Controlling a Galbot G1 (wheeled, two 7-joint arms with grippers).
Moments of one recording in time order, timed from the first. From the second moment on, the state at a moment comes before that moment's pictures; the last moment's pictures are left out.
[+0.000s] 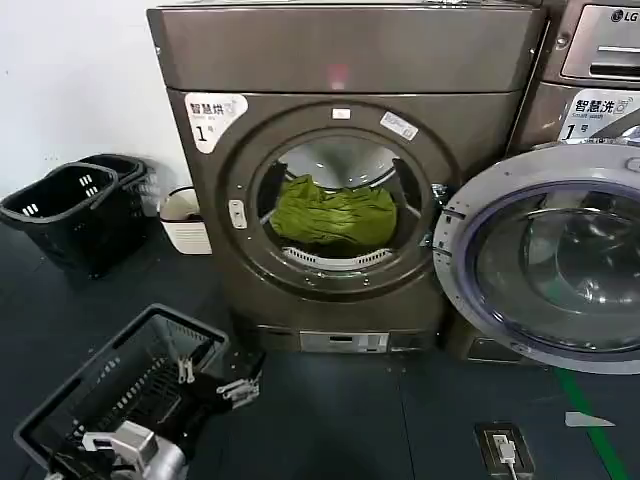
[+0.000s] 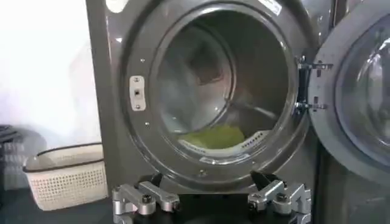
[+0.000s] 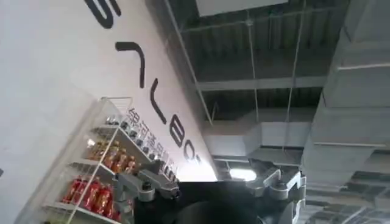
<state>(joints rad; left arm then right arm) 1.60 -1.43 -0.64 -2.39 -0.09 0.43 0.31 -1.25 0.69 2.18 1.68 0.16 -0.23 -0.24</state>
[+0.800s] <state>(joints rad) 1.61 -1.43 -0.61 -2.39 -0.01 0.46 0.36 -1.26 0.69 2.21 1.67 0.15 -0.21 -0.27</state>
